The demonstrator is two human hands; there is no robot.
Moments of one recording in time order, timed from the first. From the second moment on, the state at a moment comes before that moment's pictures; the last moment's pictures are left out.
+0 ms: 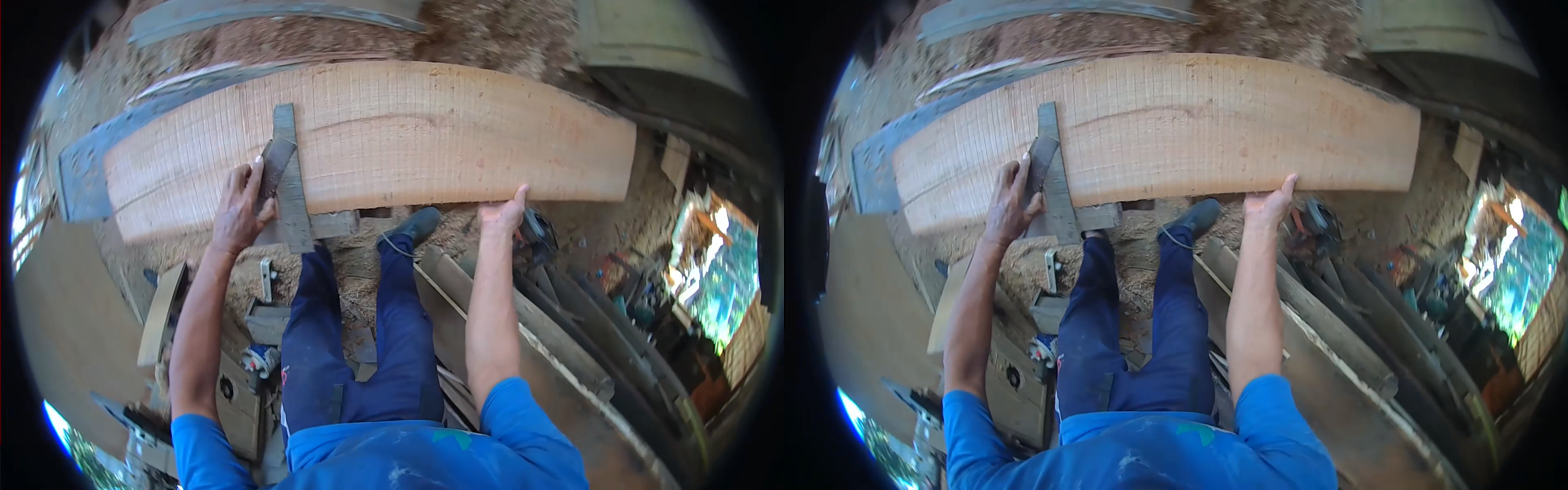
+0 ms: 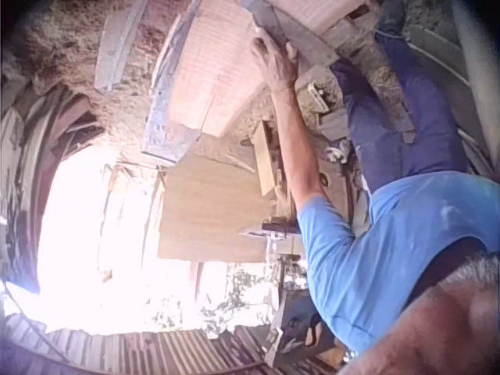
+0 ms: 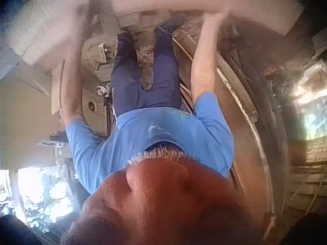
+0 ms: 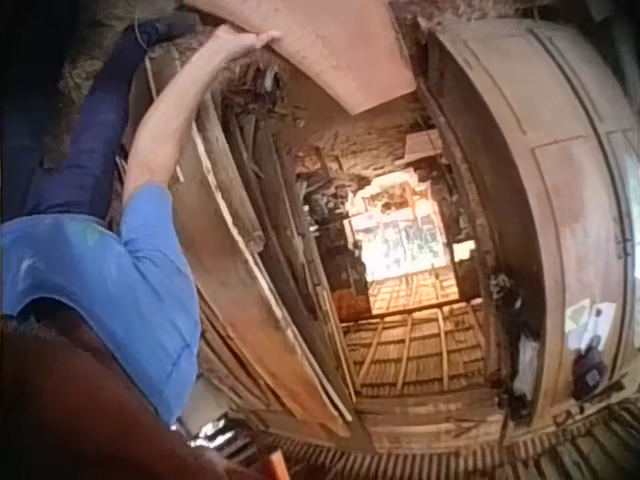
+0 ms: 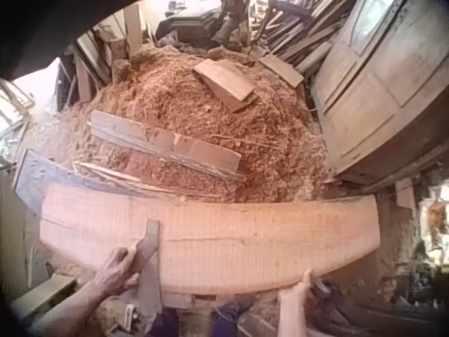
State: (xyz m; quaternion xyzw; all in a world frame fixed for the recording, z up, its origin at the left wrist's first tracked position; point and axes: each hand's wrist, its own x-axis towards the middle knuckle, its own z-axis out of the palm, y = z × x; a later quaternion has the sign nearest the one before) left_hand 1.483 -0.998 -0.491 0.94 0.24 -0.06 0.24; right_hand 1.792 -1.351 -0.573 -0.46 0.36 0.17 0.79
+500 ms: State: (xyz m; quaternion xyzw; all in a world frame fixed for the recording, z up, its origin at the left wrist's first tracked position) left_hand 1.554 -1.029 -0.519 0.97 0.10 0.02 0.24; right_hand 1.757 -1.361 -0.552 -0.54 0.35 0.22 0.73
